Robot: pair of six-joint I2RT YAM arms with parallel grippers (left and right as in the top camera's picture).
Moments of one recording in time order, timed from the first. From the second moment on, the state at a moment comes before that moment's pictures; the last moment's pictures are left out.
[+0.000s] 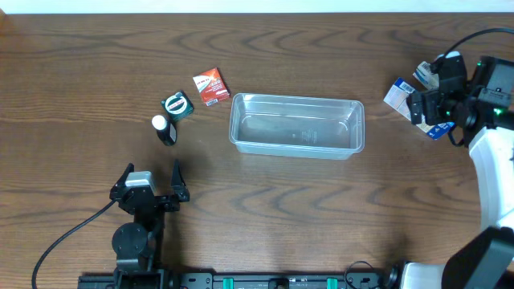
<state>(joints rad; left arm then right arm) 0.01 0.01 0.02 -0.12 -0.03 -0.09 -0.29 1.55 1.18 -0.55 -0.21 -0.43</state>
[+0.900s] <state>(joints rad) 0.01 0.01 0.02 -0.12 -0.03 -0.09 -0.31 1.76 1.19 -0.47 -0.19 -0.48</state>
